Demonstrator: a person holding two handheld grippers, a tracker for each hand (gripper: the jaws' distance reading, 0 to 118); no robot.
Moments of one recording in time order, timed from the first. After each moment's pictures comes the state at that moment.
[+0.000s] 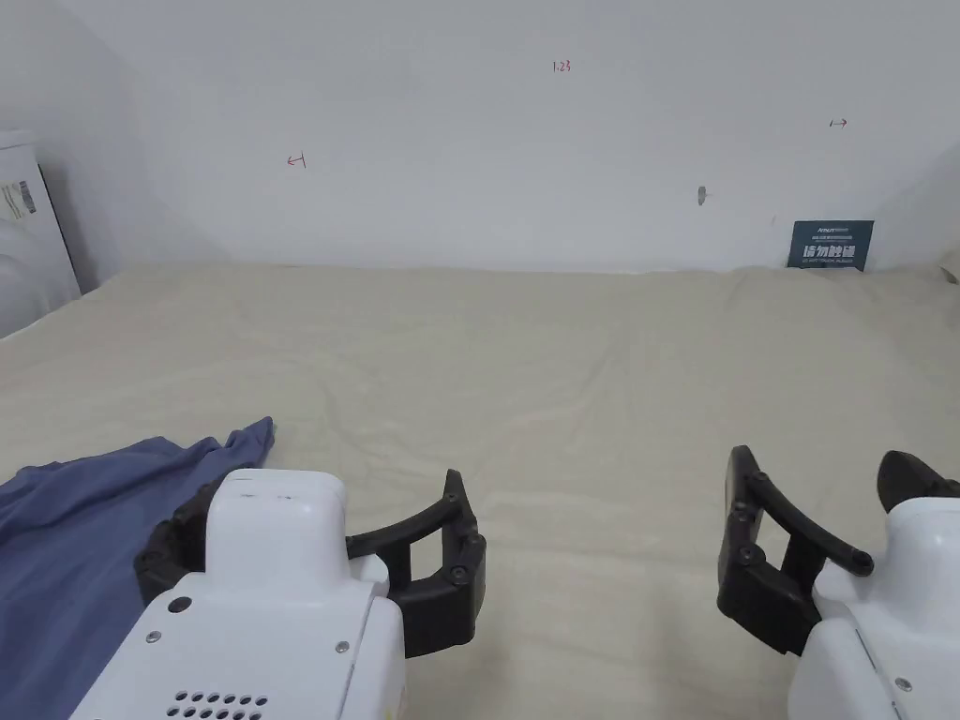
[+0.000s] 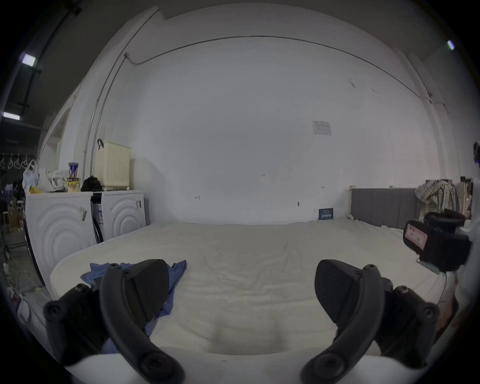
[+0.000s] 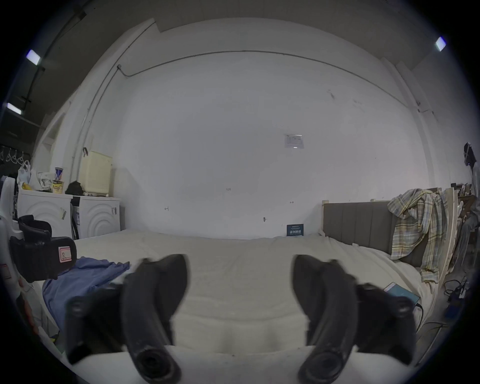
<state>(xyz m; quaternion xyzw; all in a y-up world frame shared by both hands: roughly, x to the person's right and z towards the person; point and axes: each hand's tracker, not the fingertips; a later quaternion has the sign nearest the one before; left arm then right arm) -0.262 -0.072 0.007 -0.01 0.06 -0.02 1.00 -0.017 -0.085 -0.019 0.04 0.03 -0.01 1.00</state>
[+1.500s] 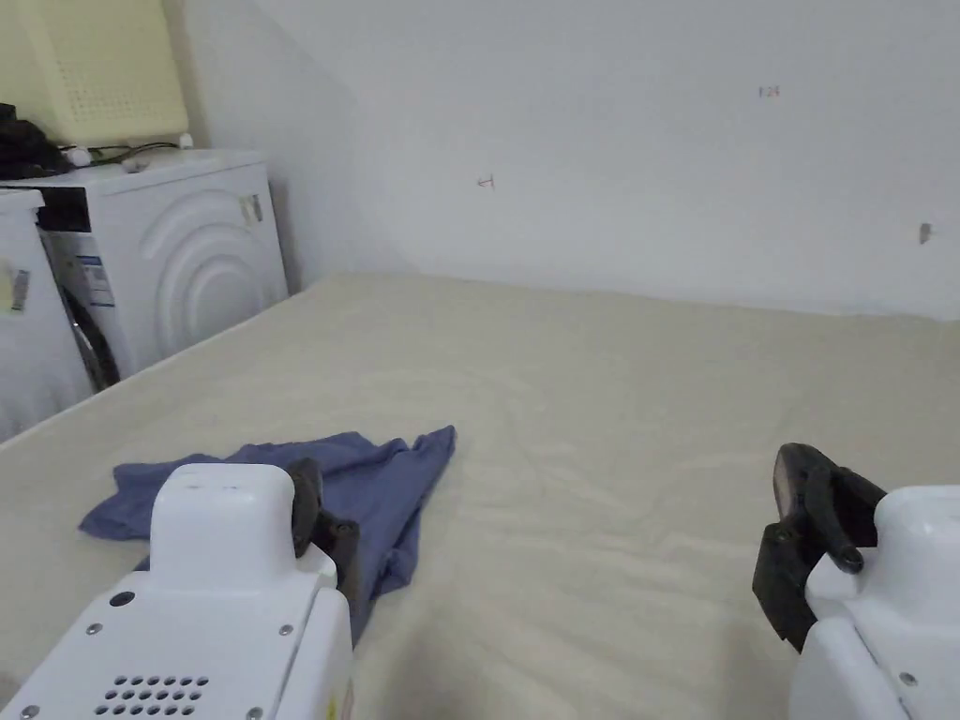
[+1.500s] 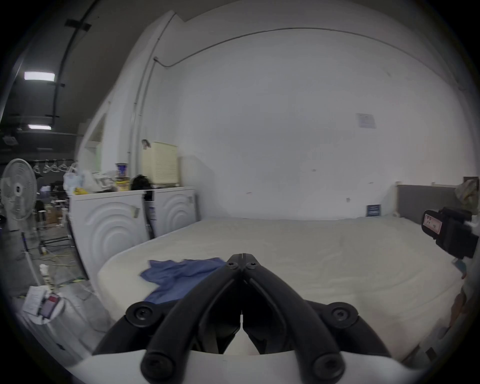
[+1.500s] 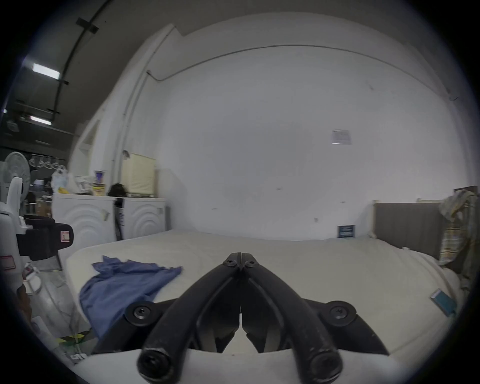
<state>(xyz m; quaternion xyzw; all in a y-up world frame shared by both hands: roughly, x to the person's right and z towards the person) -0.361 -0.049 0.061 -0.03 0.24 -0.02 0.97 -0.116 -0.061 -0.039 0.04 0.21 -0.01 0.98</state>
